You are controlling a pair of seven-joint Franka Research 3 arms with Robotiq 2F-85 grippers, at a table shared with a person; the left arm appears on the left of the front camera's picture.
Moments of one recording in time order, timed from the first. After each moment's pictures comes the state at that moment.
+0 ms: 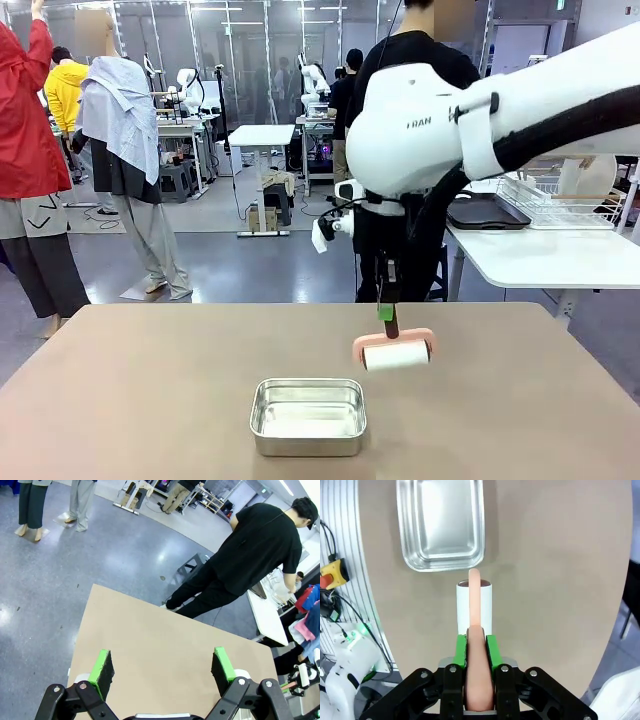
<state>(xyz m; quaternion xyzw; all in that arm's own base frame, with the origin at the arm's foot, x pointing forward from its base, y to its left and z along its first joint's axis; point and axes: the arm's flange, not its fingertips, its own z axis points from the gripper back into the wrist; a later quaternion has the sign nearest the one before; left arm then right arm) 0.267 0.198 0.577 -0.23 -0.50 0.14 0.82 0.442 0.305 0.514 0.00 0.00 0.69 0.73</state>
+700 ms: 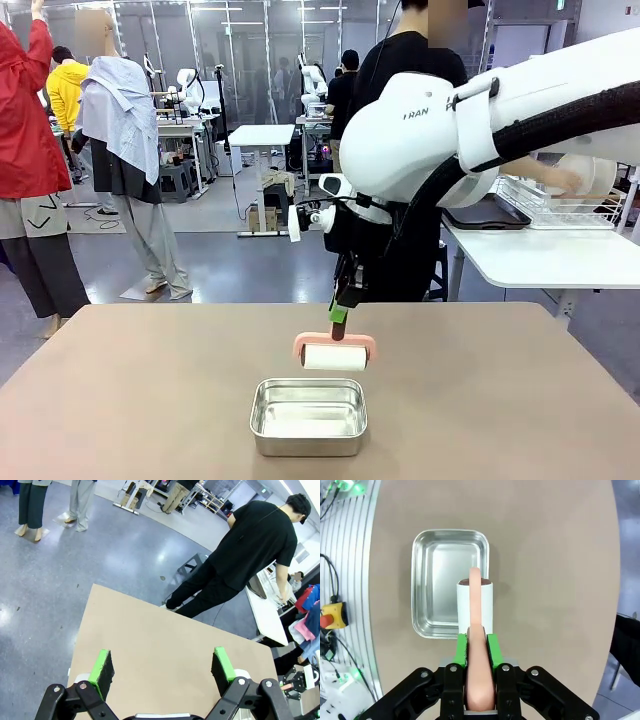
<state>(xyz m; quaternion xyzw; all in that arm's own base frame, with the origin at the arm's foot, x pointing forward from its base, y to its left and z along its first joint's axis) 0.267 0.198 0.577 -0.23 -0.50 0.14 0.82 0.432 0.332 0.506 0.09 -0.11 0.71 0.69</state>
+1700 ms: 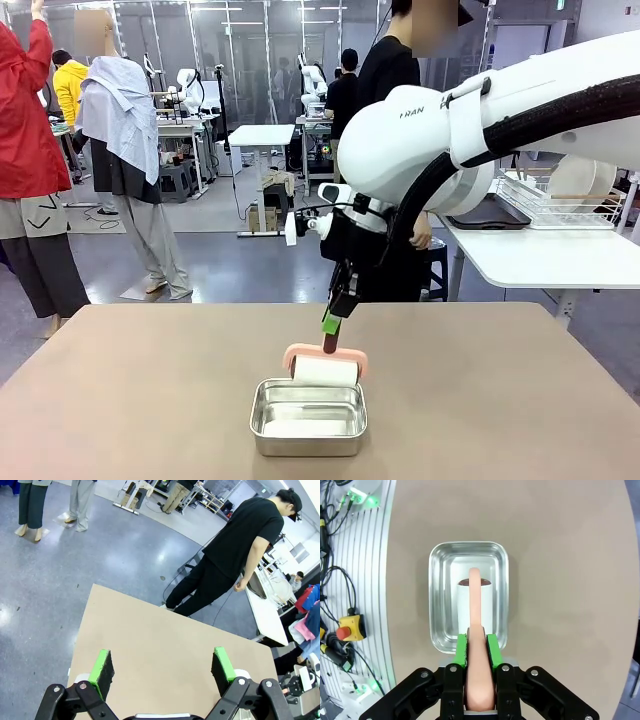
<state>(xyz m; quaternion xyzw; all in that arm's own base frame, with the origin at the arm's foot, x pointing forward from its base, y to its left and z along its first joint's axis) 0.267 0.198 0.577 -0.23 -0.50 0.14 0.82 0.427 0.339 0.485 0.15 -0.09 0.69 0.71</state>
